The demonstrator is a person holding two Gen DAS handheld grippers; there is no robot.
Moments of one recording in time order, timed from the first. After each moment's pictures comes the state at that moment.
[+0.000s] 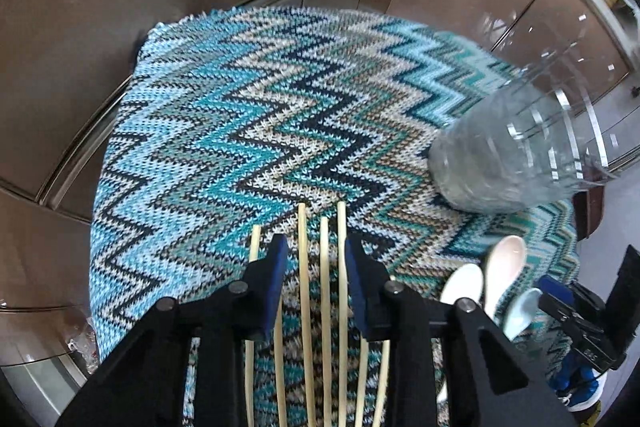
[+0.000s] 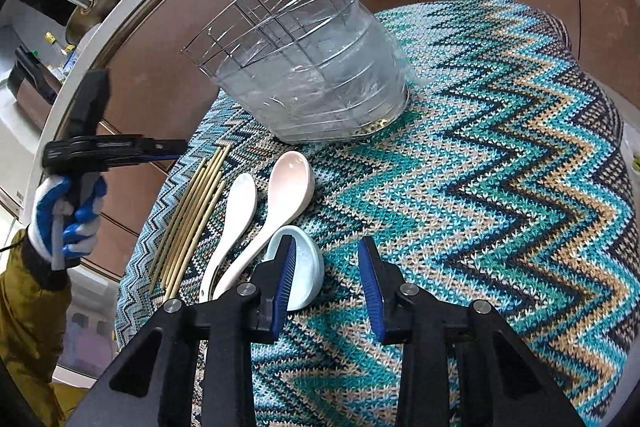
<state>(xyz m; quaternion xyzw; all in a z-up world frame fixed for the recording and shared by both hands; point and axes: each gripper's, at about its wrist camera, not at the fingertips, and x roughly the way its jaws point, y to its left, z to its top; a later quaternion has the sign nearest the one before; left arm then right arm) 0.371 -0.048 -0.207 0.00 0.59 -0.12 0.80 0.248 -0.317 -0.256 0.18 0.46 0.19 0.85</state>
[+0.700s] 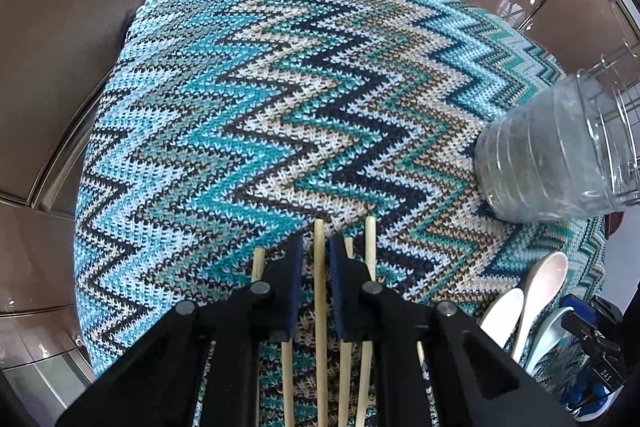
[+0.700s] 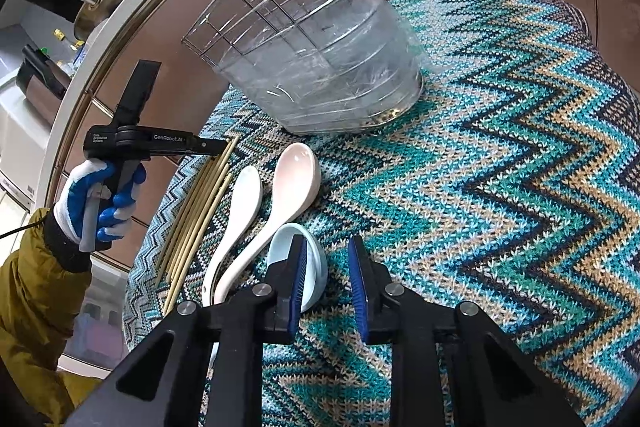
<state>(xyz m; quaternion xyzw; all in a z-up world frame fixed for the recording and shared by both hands) 0.396 -0.052 -0.240 0.02 0.61 -0.10 0.78 0.264 -0.305 -0.268 0.19 0.47 0.22 0.83</state>
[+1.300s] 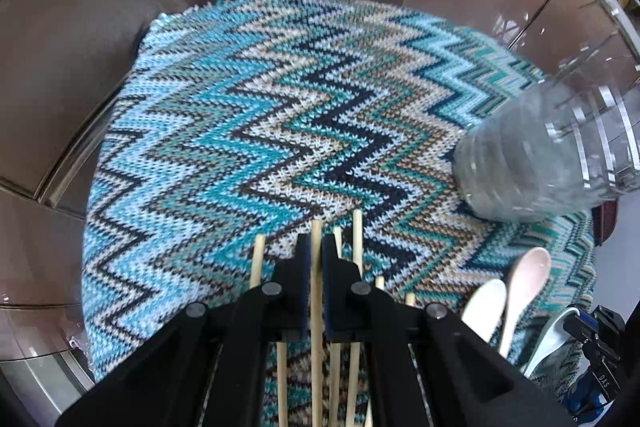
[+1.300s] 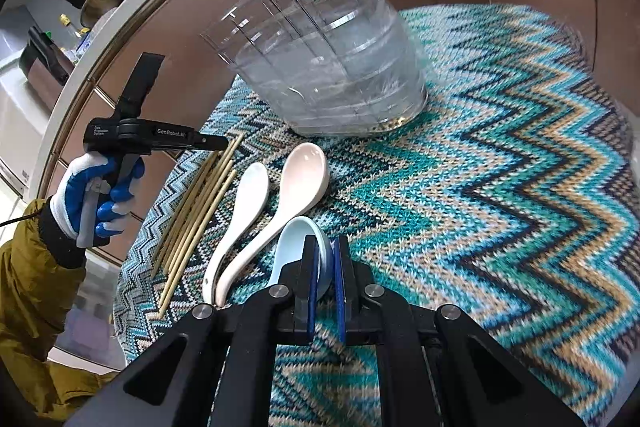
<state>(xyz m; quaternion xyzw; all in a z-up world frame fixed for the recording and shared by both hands) 0.374 -0.055 -0.220 0.00 0.58 -0.10 0.81 0.246 -0.287 -0.249 0.15 0.45 0.21 0.85</state>
